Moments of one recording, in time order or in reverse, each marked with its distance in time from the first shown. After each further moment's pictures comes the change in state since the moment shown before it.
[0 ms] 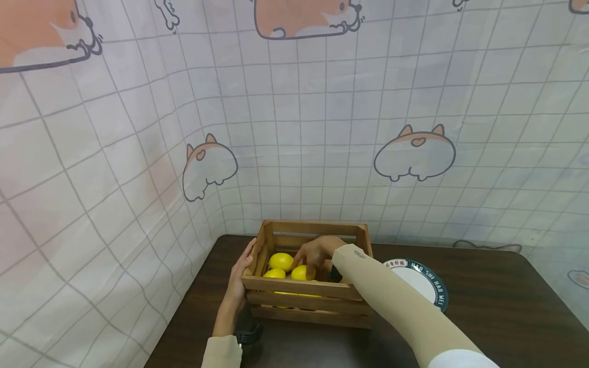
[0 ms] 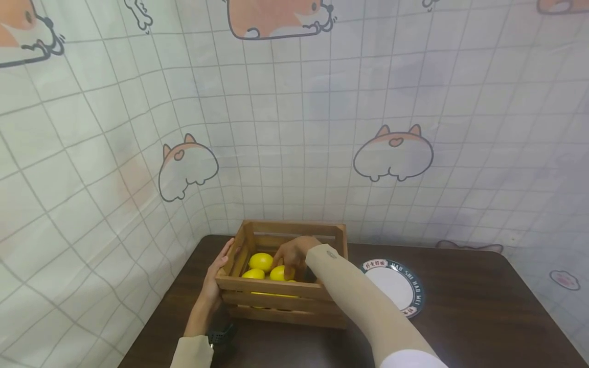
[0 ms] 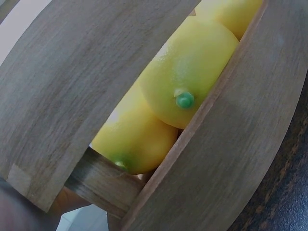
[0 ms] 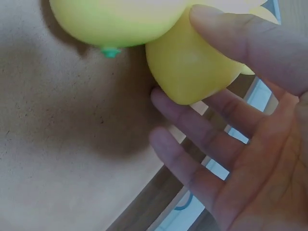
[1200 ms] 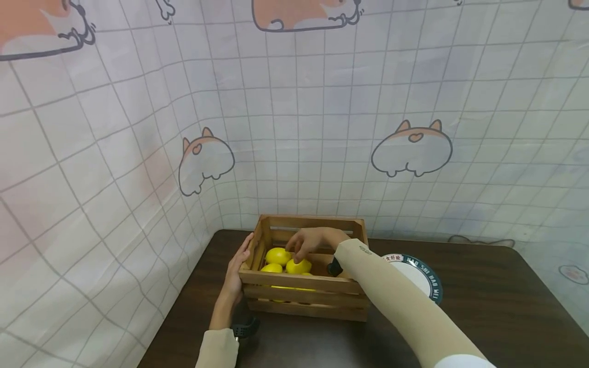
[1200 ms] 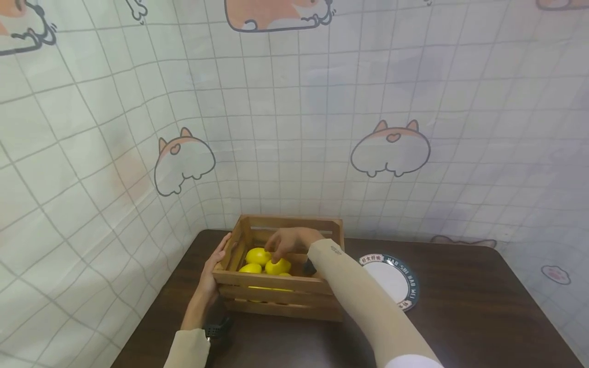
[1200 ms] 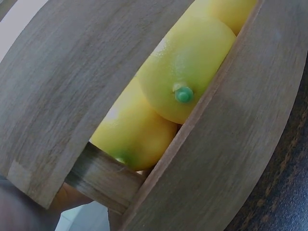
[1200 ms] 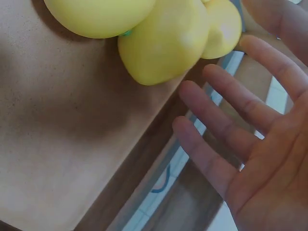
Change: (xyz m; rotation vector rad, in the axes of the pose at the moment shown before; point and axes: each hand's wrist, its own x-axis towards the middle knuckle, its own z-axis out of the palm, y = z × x) left_hand 0.002 0.001 -0.002 -0.030 -0.029 -0.019; right_hand -0.016 -0.007 -0.008 0.056 0.159 -0.212
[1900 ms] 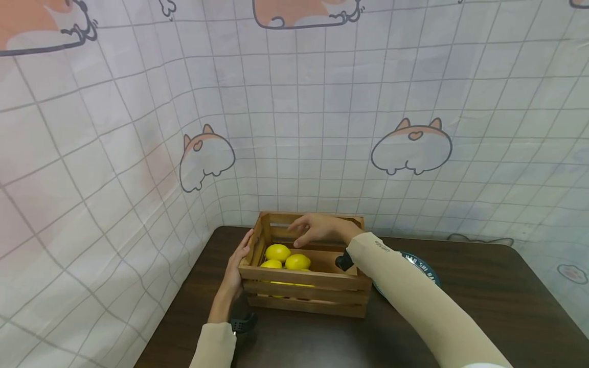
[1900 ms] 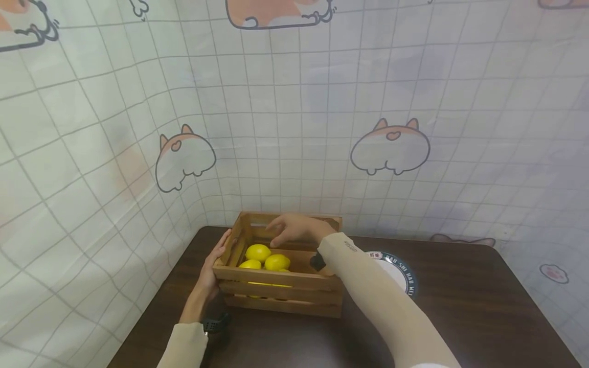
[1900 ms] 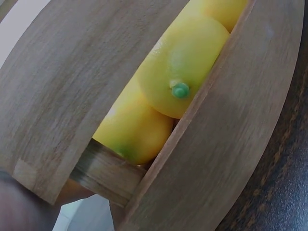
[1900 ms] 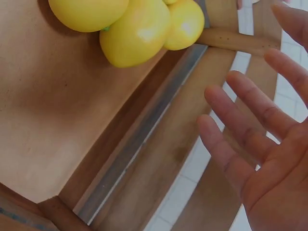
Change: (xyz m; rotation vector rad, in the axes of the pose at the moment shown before) left_hand 0.000 0.003 0.000 -0.028 -0.031 -0.028; right_hand -0.038 -0.016 -0.016 0.036 0.215 -0.047
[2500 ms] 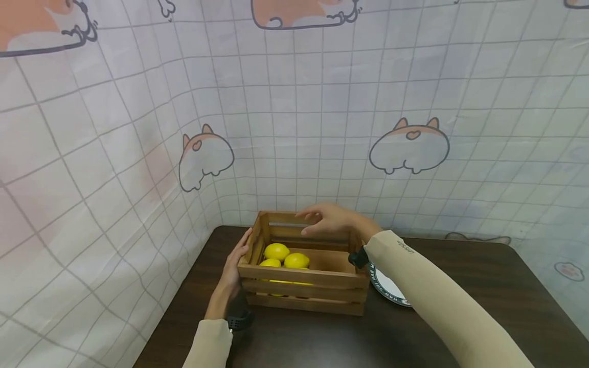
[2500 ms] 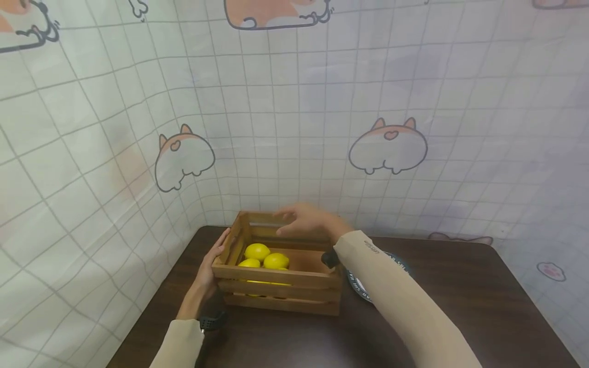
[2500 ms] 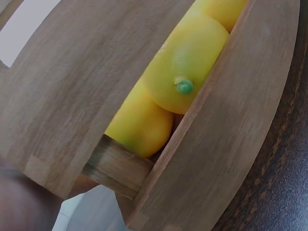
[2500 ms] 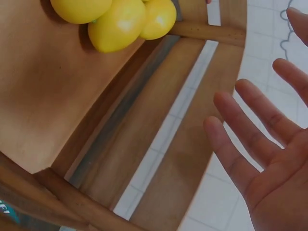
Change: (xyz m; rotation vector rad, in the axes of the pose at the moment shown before) left_hand 0.000 0.005 -0.003 0.007 -0.006 -0.049; right_hand -0.044 -0.020 -0.025 -0.044 0.098 -0.044
